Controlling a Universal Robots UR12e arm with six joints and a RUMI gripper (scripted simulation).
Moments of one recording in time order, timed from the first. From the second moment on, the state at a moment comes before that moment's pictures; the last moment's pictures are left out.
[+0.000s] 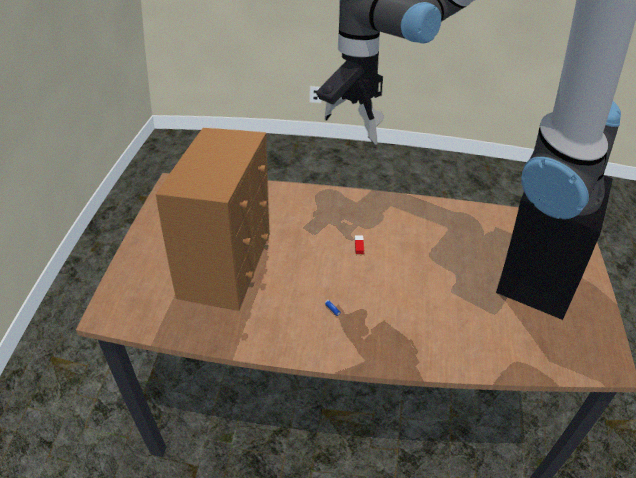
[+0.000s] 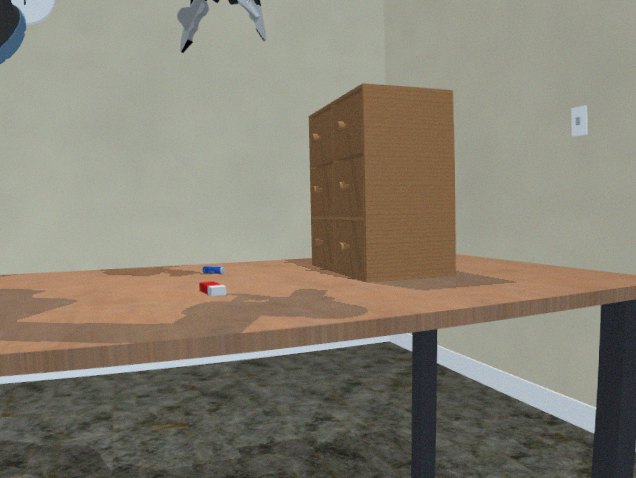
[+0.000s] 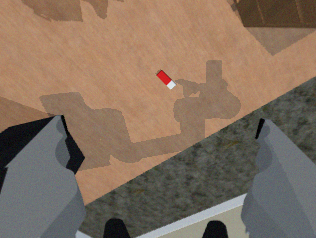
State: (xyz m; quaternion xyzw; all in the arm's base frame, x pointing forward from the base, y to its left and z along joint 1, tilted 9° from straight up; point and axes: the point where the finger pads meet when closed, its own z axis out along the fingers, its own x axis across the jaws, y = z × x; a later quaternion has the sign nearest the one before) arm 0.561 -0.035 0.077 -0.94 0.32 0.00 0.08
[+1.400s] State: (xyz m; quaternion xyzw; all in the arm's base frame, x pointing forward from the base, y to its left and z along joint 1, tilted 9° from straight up) arm 0.580 -0.038 0.067 -0.70 0.71 0.03 0.07
